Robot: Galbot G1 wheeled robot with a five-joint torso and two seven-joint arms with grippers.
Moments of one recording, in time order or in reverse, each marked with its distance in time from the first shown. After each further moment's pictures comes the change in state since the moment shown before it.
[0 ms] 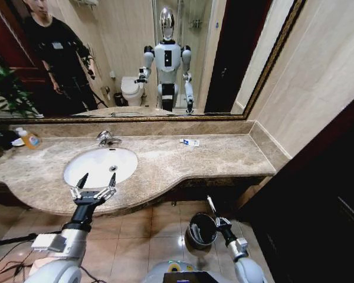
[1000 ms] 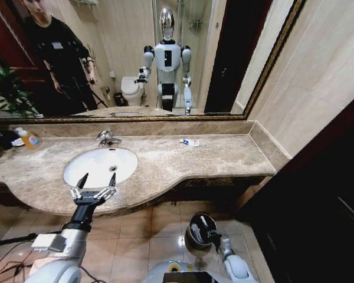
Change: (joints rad) left arm 0.000 0.000 0.000 0.000 0.000 0.000 0.000; right arm 0.154 0.030 -0.037 -0.280 -0.138 -0.163 -0.013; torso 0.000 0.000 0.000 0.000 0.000
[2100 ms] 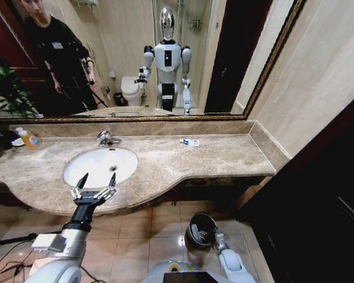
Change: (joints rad) left arm 0.000 0.000 0.000 0.000 0.000 0.000 0.000; right arm 0.045 0.030 0.001 -0.022 -0.051 -0.042 0.017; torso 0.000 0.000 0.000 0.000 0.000
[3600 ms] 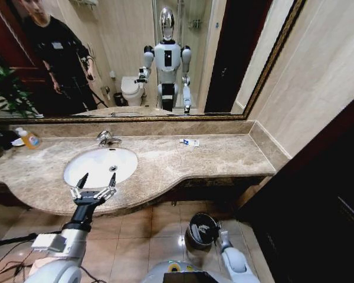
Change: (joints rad) left arm 0.000 0.000 0.000 0.000 0.000 0.000 0.000; right arm -0.124 -0.019 0.002 0.390 0.091 -0.089 0.027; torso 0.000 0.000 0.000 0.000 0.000
